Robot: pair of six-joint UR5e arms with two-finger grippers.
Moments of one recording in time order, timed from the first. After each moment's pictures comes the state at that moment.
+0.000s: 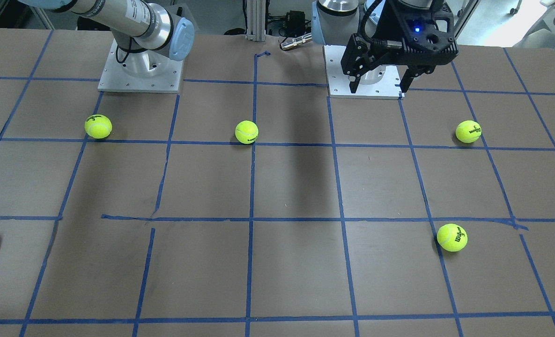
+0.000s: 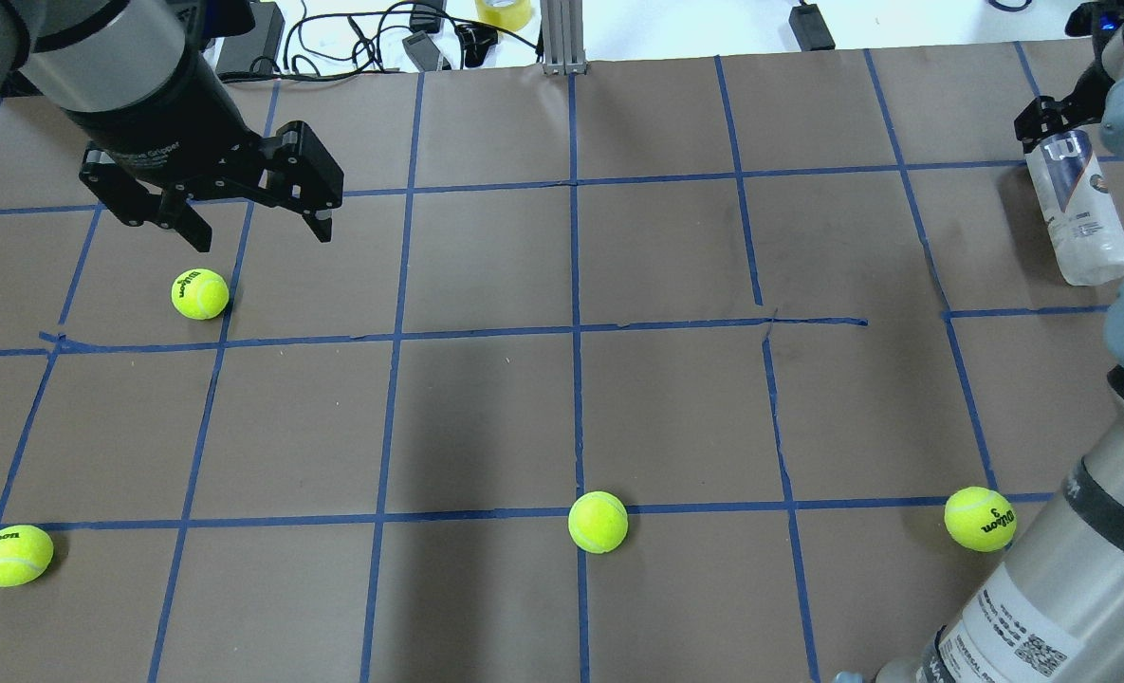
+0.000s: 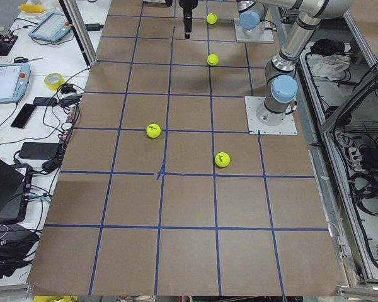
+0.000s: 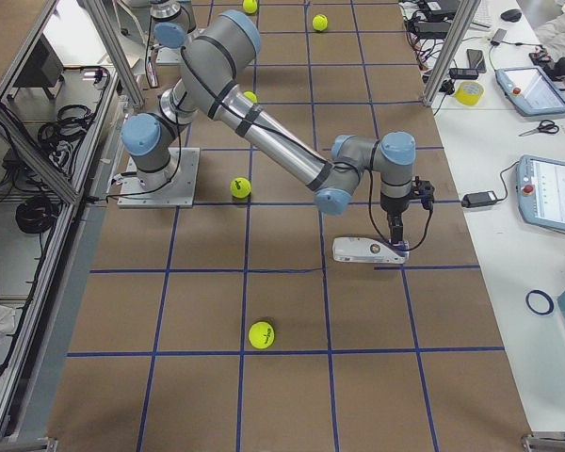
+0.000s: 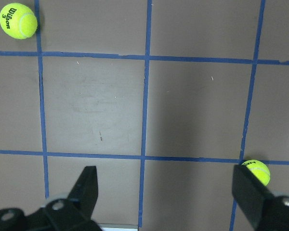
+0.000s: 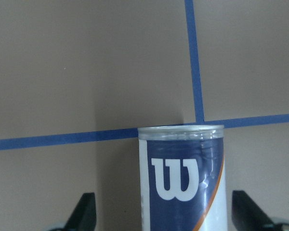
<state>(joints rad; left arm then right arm) -1.62 -1.49 -1.52 -1.66 1.58 -0.11 1.08 -0.87 1.32 -2.30 -1.66 -0.46</state>
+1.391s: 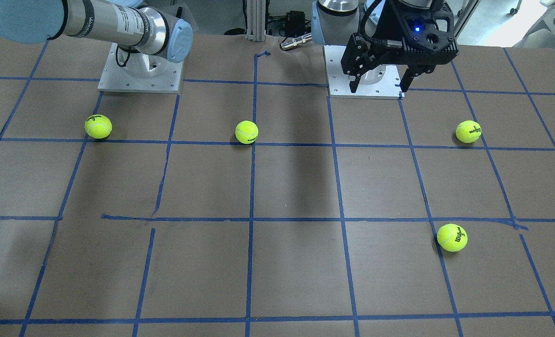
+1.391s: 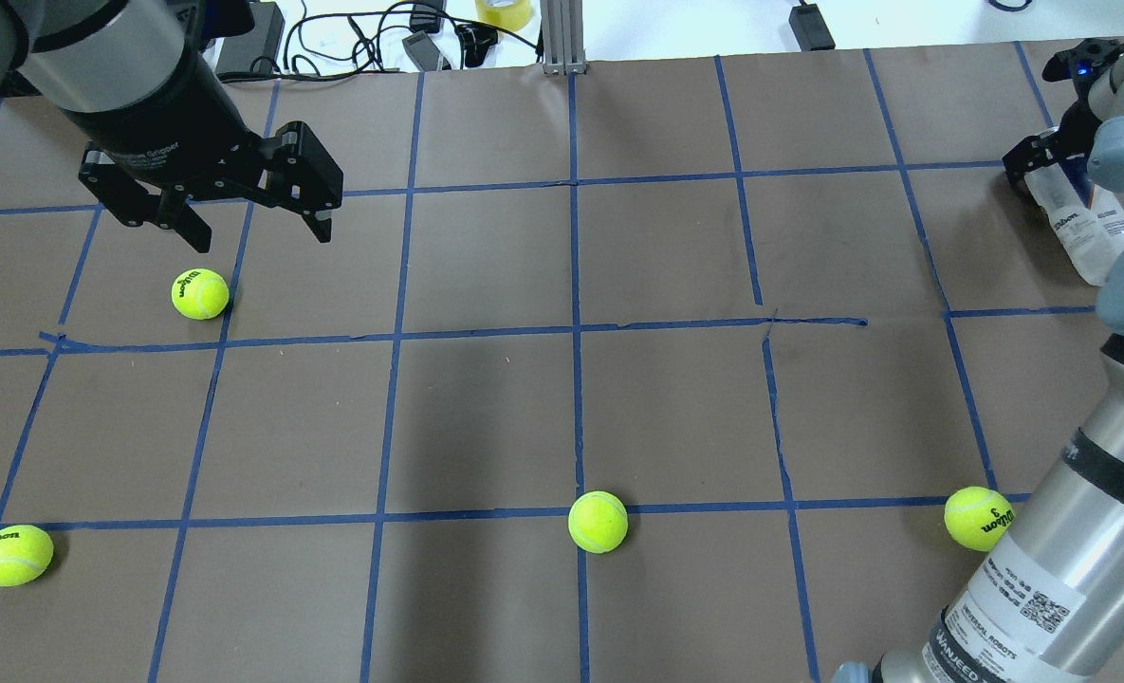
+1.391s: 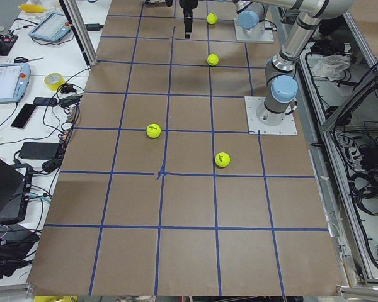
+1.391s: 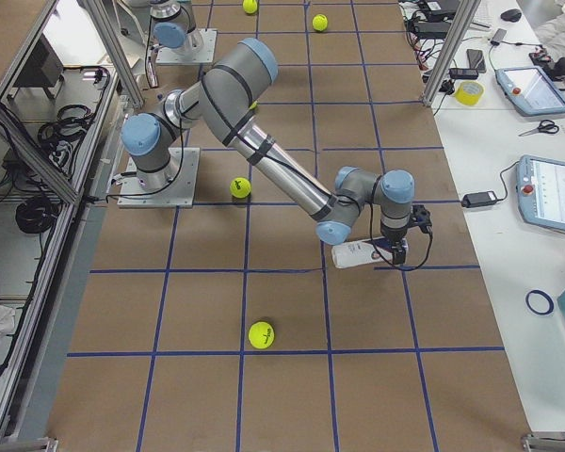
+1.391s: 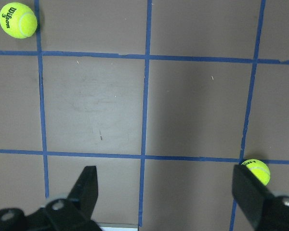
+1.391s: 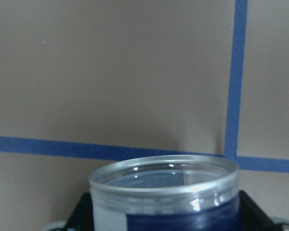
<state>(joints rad) -1.62 -1.49 -1.52 -1.66 1.58 -0.11 1.04 -0.74 1.27 -2.36 -1.56 -0.66</state>
